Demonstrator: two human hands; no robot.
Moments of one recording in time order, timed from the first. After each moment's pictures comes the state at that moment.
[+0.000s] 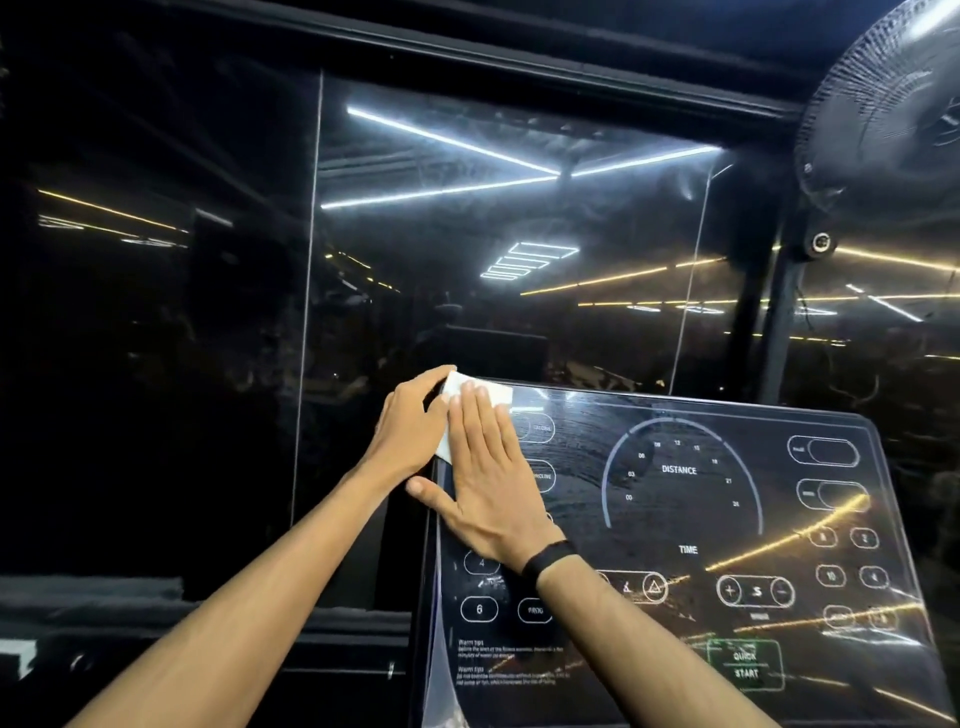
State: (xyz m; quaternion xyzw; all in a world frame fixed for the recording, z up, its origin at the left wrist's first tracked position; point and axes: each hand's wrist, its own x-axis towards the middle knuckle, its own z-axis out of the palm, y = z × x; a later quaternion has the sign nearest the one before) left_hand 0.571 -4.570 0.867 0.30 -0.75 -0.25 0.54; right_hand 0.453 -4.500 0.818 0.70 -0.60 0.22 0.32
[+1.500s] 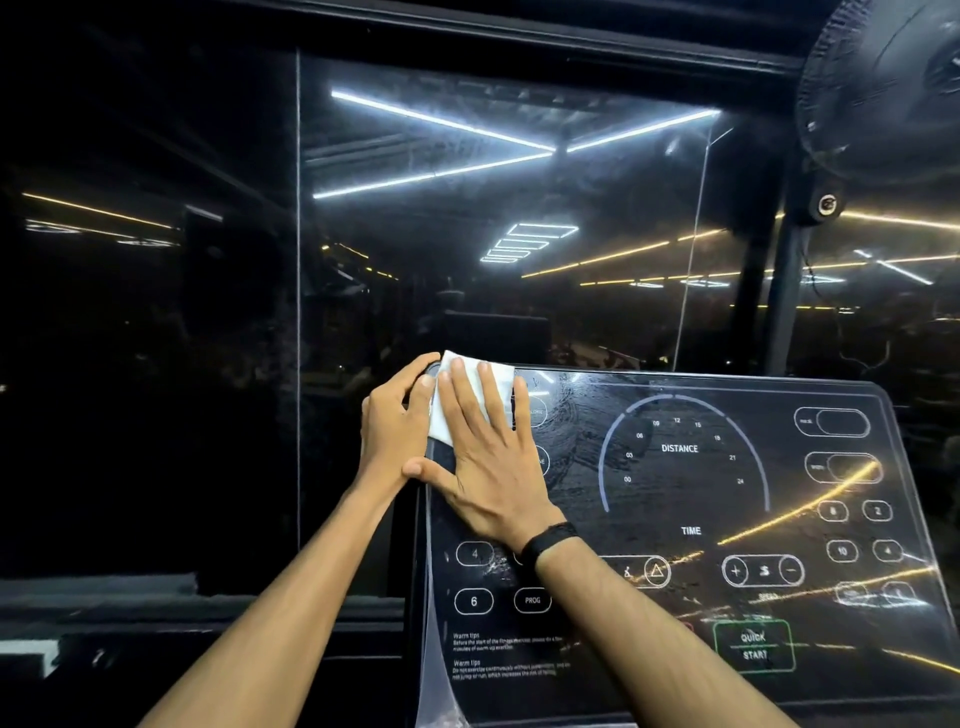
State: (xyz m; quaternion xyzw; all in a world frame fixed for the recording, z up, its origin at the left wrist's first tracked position) left_hand 0.555 -4.572 0.846 0.24 -0.67 -0.26 0.65; right_hand 0.444 -4.505 0.825 0.67 -0.62 0.23 0.35
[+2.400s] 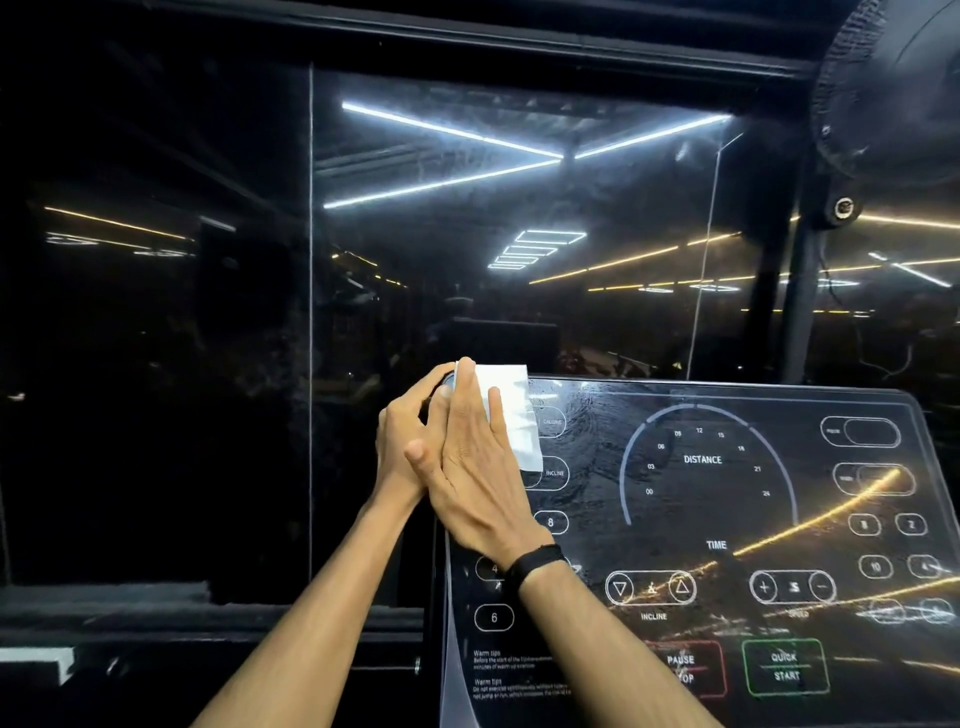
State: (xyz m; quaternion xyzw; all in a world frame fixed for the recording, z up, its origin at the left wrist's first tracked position) left_hand 0.558 -4.564 0.846 0.21 -0.70 -0.26 0.63; right_hand 0.477 -4.518 0.826 0.71 -0.54 0.38 0.24
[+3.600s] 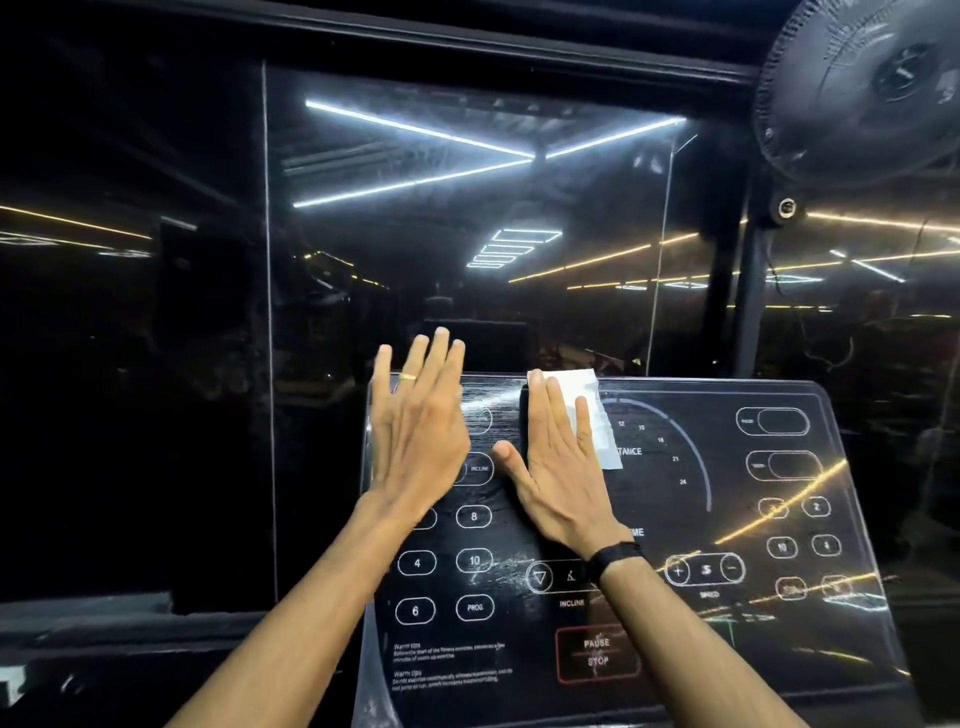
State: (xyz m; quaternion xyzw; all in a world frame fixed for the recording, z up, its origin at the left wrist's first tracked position) left_hand 0.498 -4.517 0.863 0.30 -0.75 0.20 0.55; right_hand 0.335 -4.454 0.822 0.64 -0.64 0.33 0.28
